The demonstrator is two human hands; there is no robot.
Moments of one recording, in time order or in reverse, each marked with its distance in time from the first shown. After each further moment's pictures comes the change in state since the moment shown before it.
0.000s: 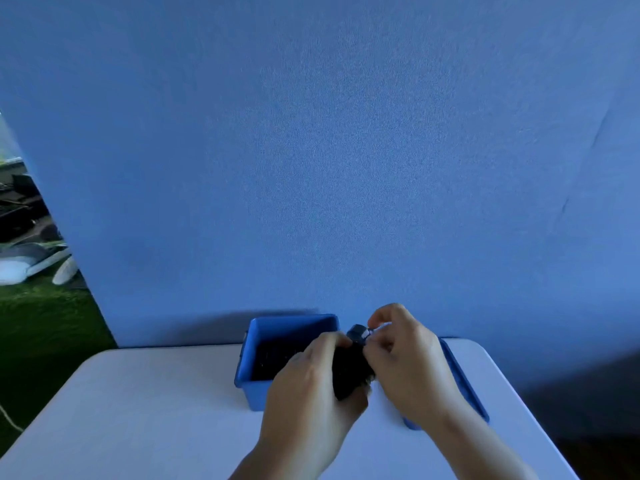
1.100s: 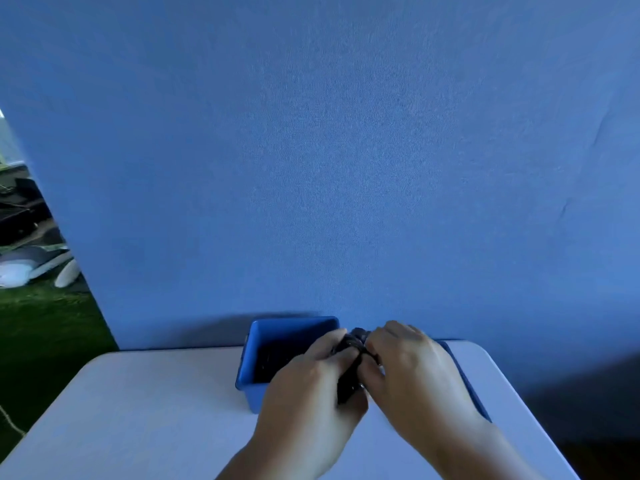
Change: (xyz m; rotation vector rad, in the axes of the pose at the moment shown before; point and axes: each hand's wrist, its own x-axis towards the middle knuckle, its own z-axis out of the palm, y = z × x) left_hand 0.006 -0.009 -0.007 -0.020 -0.047 0.145; right_hand -0.013 -0.004 -0.003 -0.584 0.131 -0.312
